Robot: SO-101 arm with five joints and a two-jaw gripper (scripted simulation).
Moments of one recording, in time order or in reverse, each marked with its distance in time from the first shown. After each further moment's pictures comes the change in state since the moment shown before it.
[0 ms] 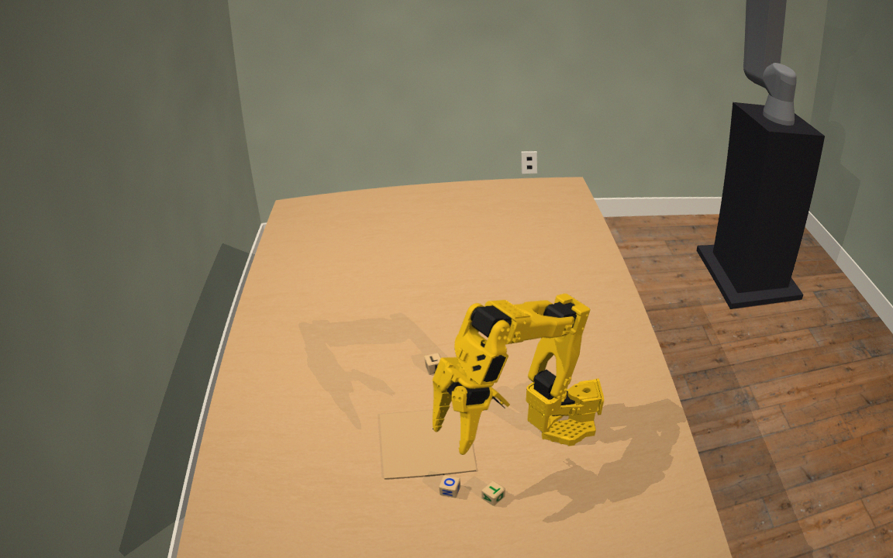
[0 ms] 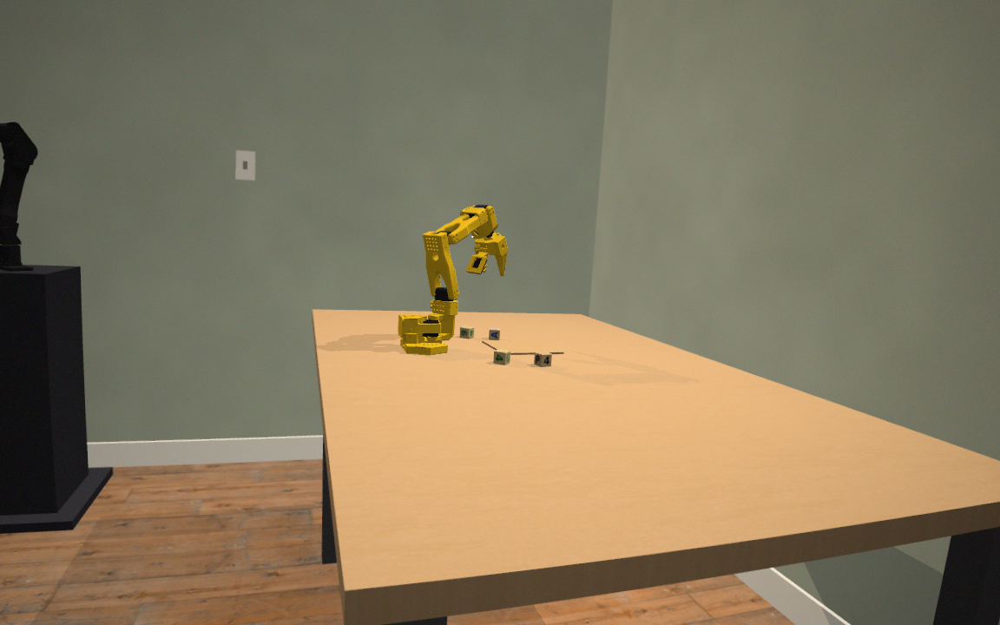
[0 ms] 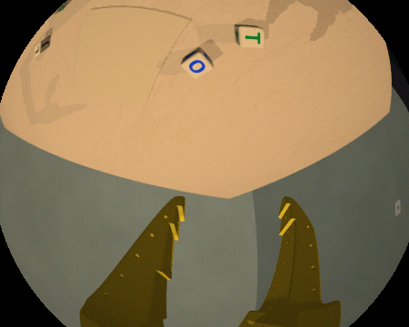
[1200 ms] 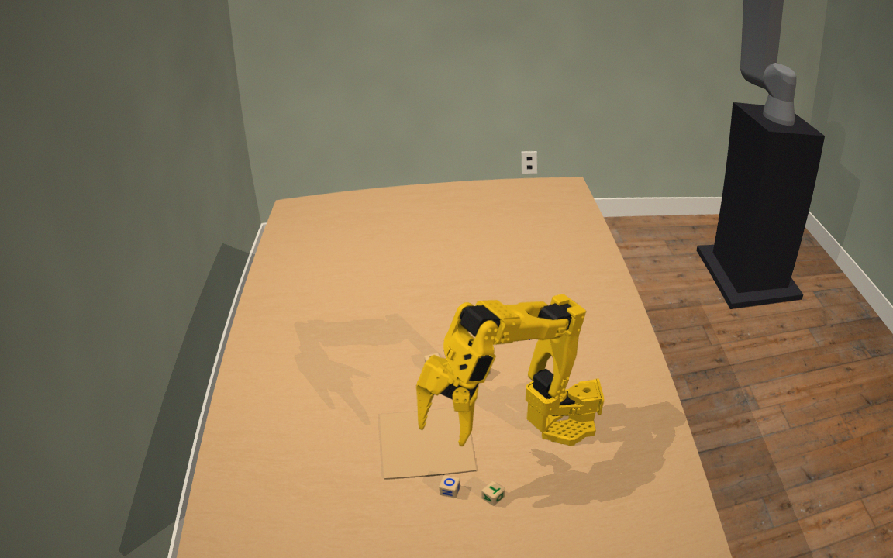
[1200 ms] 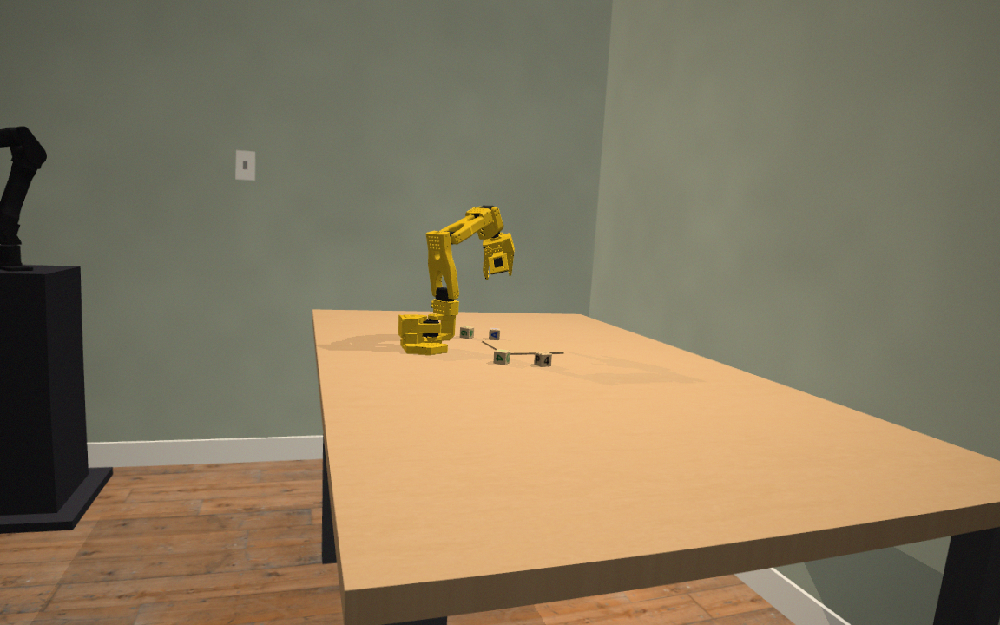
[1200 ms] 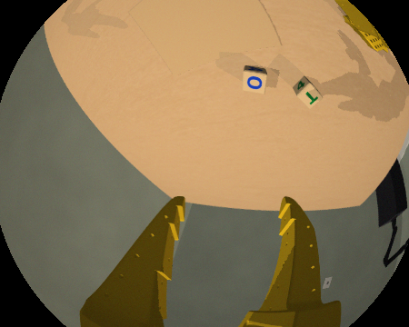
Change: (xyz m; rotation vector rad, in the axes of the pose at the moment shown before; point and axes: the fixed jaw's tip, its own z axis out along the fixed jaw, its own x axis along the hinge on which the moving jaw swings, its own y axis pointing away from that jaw) arm 0.012 0.013 0.004 -0.029 -0.012 -0.620
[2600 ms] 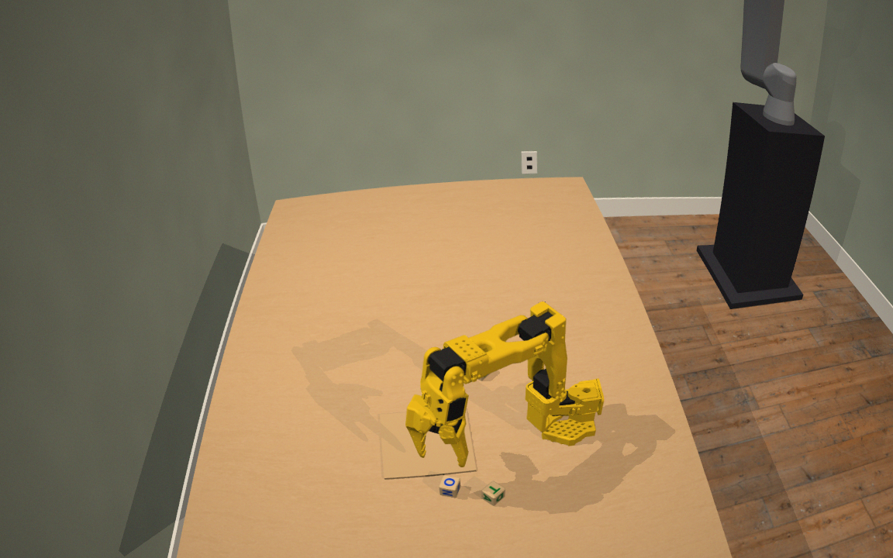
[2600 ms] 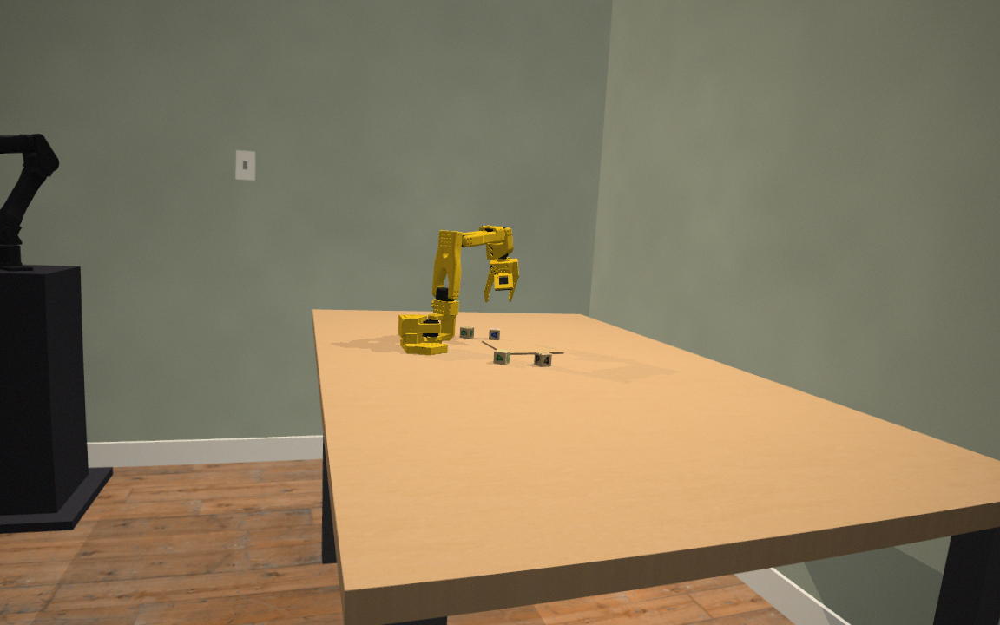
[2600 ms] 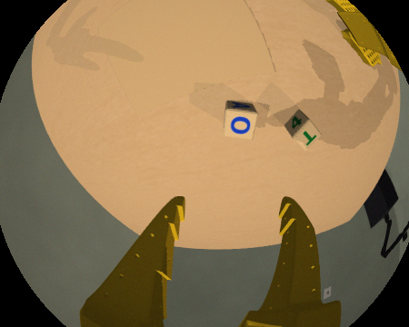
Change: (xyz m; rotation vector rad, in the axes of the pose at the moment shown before) arm -0.021 -0.014 0.056 0.173 -0.233 -0.057
